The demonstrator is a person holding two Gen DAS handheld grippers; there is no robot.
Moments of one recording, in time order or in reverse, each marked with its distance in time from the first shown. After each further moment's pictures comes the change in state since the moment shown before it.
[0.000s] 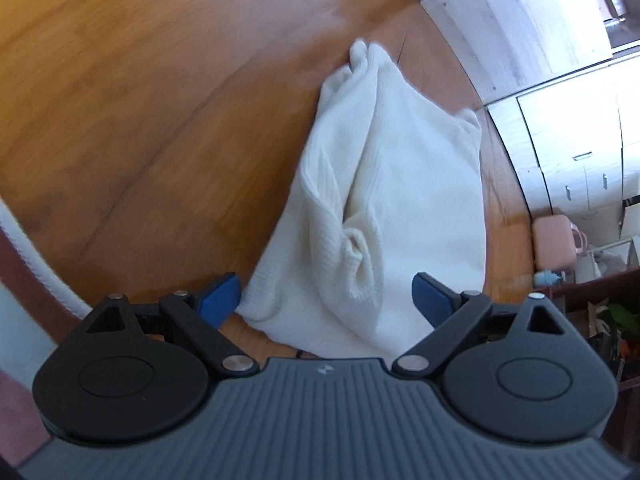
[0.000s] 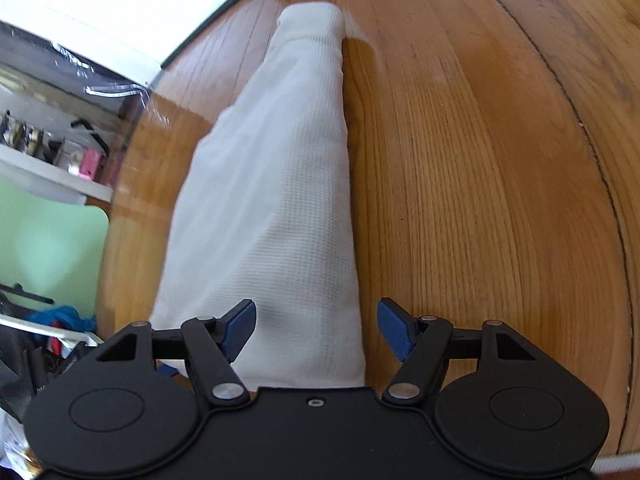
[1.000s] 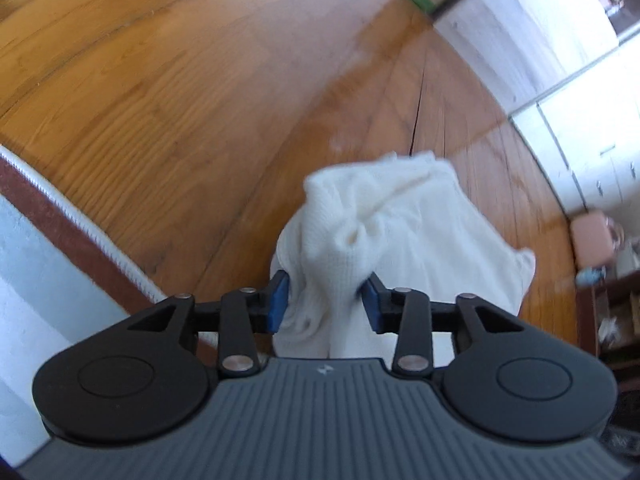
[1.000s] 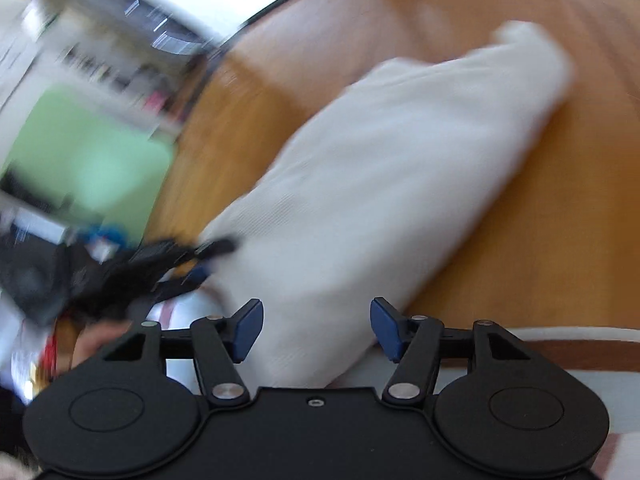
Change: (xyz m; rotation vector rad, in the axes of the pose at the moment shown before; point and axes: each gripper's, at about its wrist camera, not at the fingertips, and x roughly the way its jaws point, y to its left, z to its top) left arm -0.031 -0.010 -0.004 0.096 -0.137 0.122; right arm -0.043 0.062 -0.078 -0.105 -0.002 0.090
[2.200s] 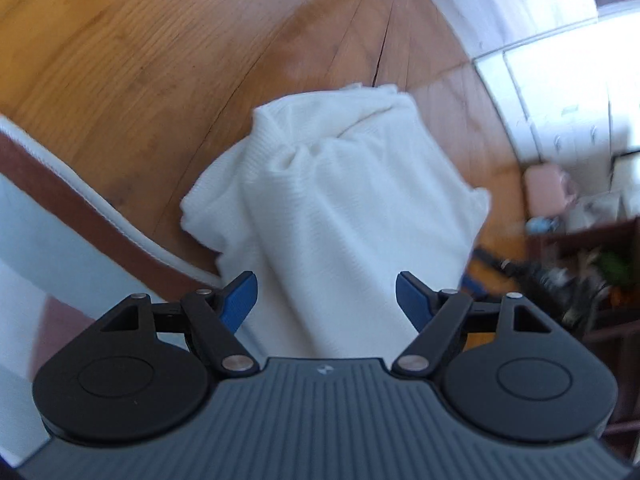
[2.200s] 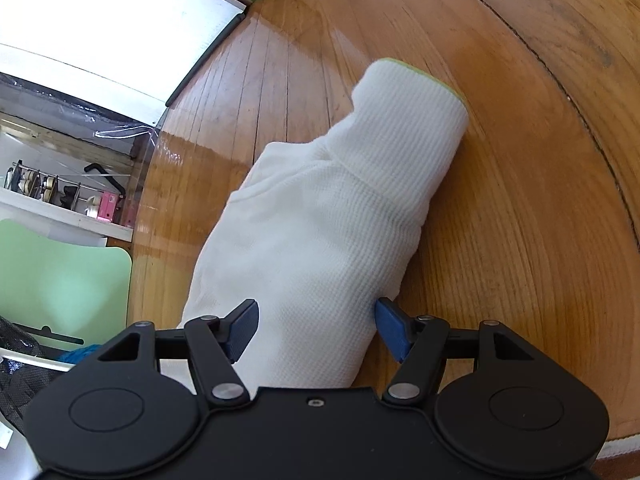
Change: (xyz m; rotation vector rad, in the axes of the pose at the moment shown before) left arm -0.031 0.032 0.016 -0.034 0.251 -0.148; right arm 0.024 -0.081 0.064 0.223 -0.098 -0.021
